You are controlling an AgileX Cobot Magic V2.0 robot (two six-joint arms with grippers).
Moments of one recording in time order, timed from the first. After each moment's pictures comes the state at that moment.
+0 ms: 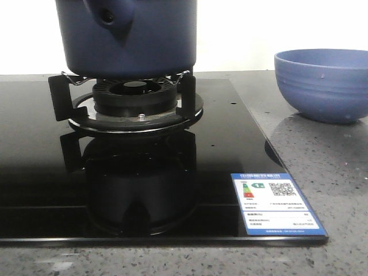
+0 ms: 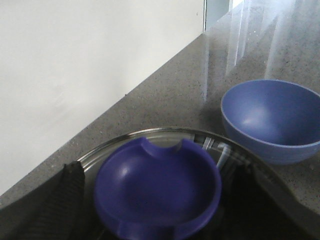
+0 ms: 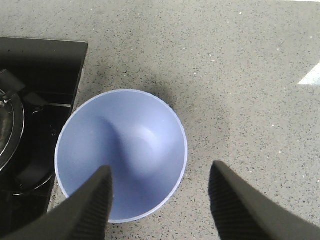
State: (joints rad) left arm -0.24 1.46 -1.22 -1.36 0.74 1.62; right arm -0.09 1.20 -1.46 0.17 1.14 -0.16
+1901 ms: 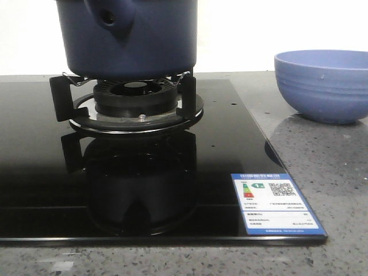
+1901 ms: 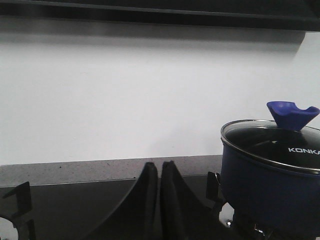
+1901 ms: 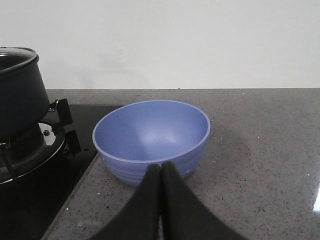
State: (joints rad) left arm -0.07 0.31 -0.38 -1.37 0.14 1.31; right arm -0.10 0.15 -0.33 0.55 0.39 -0.50
